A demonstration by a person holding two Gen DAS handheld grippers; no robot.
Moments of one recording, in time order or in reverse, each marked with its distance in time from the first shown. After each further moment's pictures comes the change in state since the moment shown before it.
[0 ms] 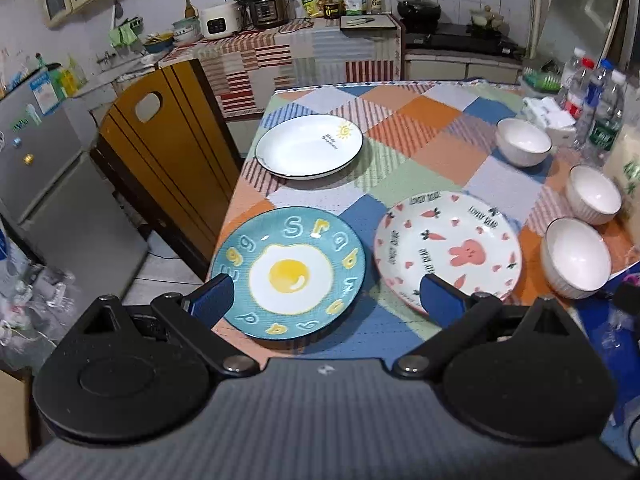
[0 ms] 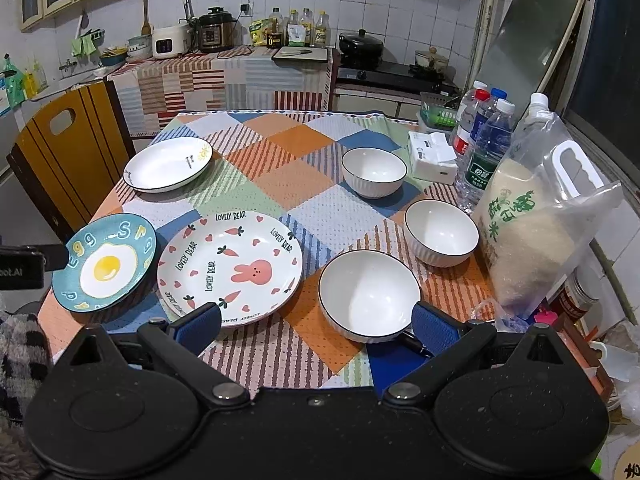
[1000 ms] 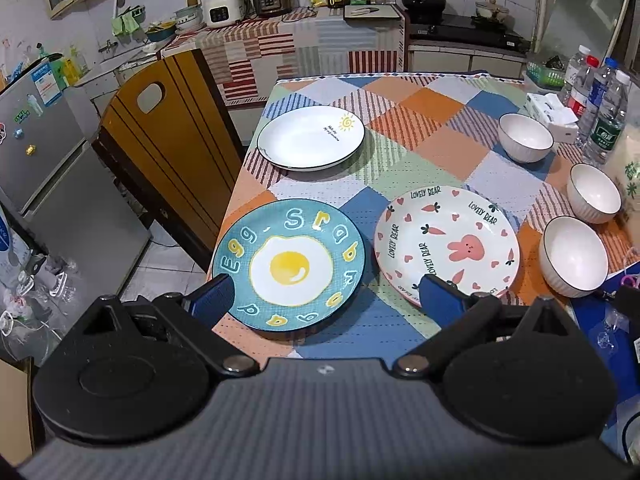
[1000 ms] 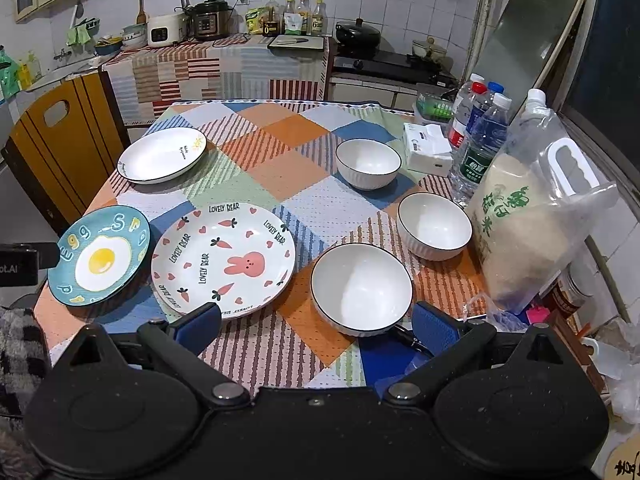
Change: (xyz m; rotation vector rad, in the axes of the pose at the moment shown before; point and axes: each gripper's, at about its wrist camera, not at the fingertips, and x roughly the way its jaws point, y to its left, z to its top) left arm -0.007 0.003 0.007 -0.026 0.037 -0.003; right arm -0.001 -0.003 0.007 -0.004 0.043 -0.017
